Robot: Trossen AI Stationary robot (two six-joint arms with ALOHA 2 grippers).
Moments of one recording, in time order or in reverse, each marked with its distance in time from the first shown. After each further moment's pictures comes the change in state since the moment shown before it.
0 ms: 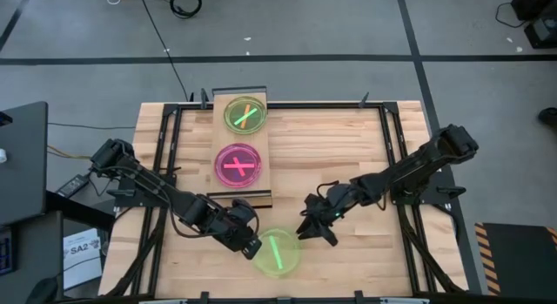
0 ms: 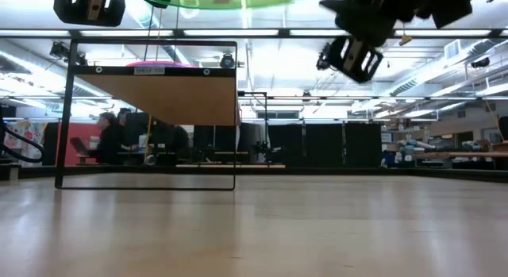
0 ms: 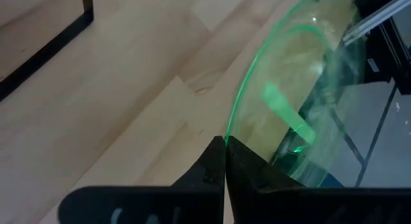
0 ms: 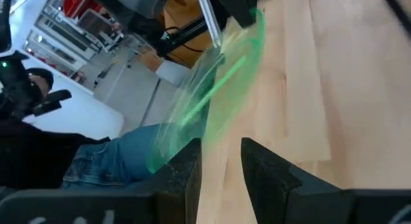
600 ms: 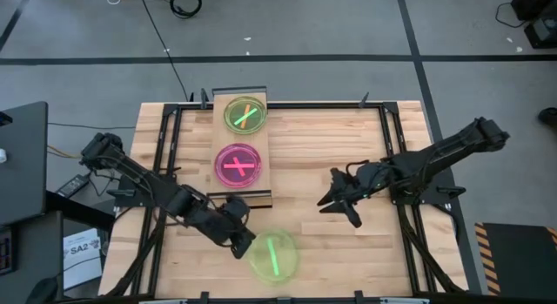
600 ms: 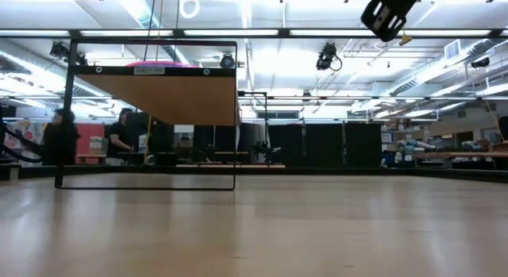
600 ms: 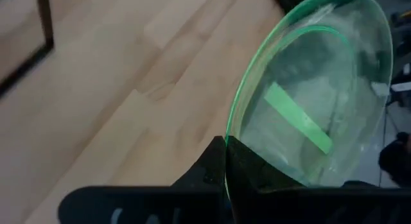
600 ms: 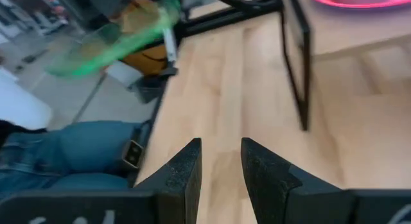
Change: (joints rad) left arm -0.002 -0.124 0.020 0.021 0.016 0.072; right arm -0.020 -0.435 0.000 -0.505 0.189 -0.240
